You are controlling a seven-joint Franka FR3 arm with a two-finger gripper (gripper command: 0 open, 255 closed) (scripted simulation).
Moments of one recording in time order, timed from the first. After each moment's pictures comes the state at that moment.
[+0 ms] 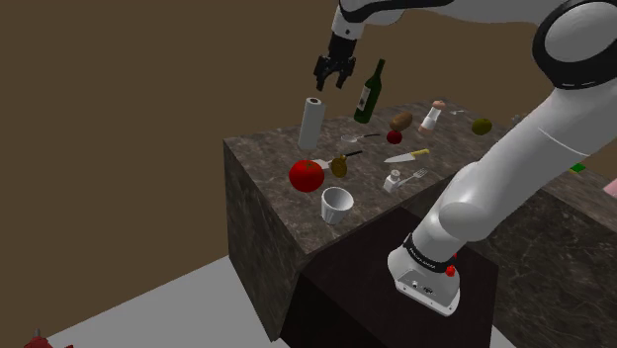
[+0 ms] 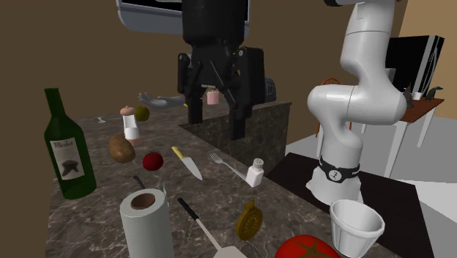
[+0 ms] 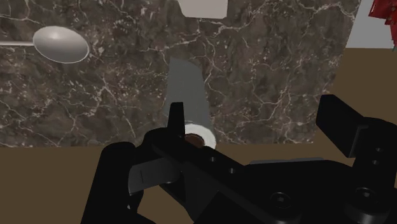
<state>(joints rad) -0.04 -0.17 -0.20 -2.02 -0.01 1.90 -0.01</state>
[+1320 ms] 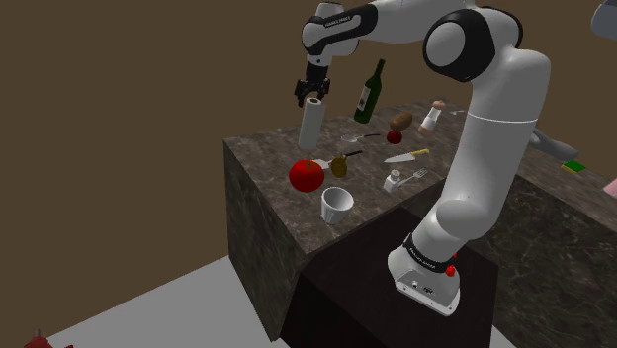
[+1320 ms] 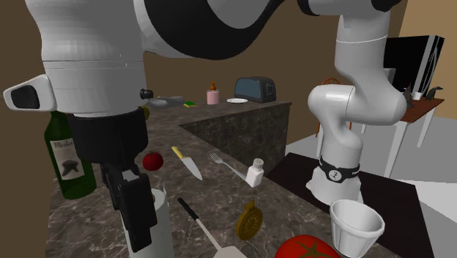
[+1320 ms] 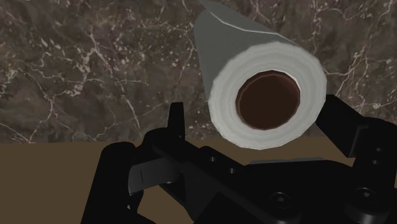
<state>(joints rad) -0.10 0.31 -0.24 -1.73 0.10 2.03 -0.12</state>
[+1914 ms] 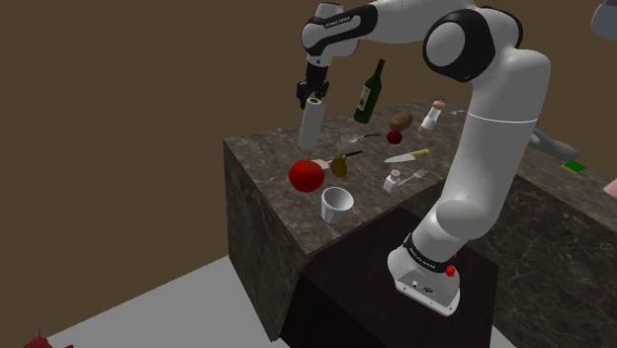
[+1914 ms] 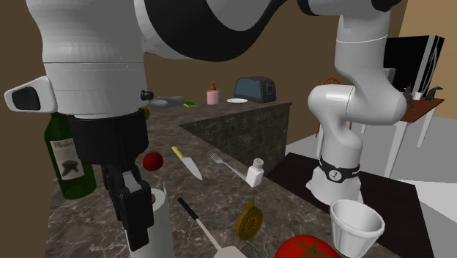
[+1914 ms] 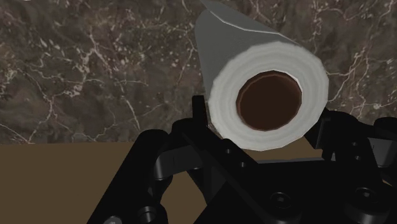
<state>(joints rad) -0.10 0.31 -0.24 -1.73 0.10 2.04 -0.12</state>
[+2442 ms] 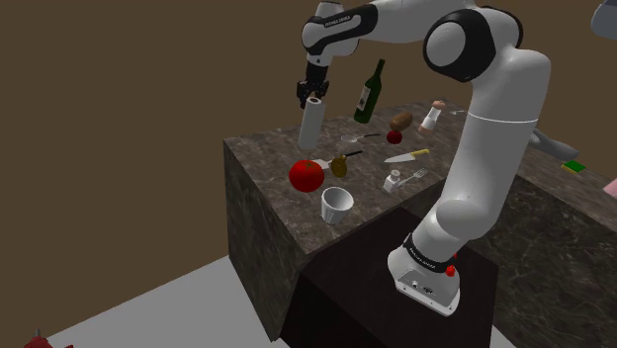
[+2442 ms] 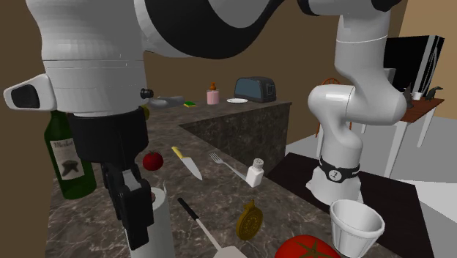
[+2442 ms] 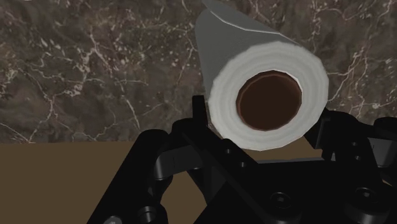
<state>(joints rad) -0.10 0.31 -0.24 -1.73 0.10 2.03 -0.12</state>
